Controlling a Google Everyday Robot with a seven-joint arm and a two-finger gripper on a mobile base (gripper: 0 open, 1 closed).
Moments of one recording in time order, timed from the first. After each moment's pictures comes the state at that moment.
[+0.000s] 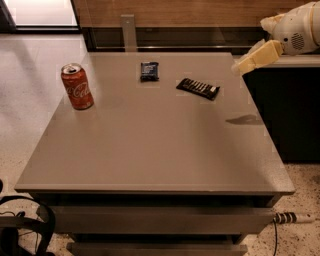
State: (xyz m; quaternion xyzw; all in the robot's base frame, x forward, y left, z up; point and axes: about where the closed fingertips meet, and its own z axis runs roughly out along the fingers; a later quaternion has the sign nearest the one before) arm 0.651 -0.227 0.978 -0.46 0.75 0.12 0.46
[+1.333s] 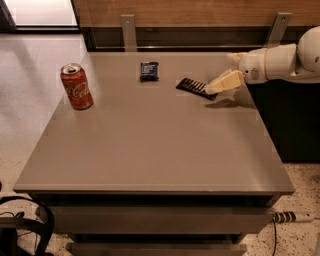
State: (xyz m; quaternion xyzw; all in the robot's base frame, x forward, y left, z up) arm 0.723 -0.191 0.866 -0.43 0.73 0.24 0.48
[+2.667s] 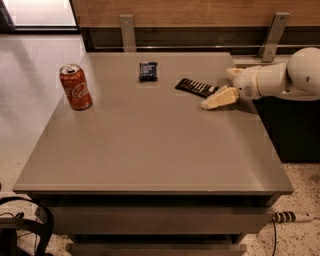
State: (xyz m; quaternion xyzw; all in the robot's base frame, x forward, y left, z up) arm 0.716 -0.191 0.818 -0.42 0.75 0.20 0.47
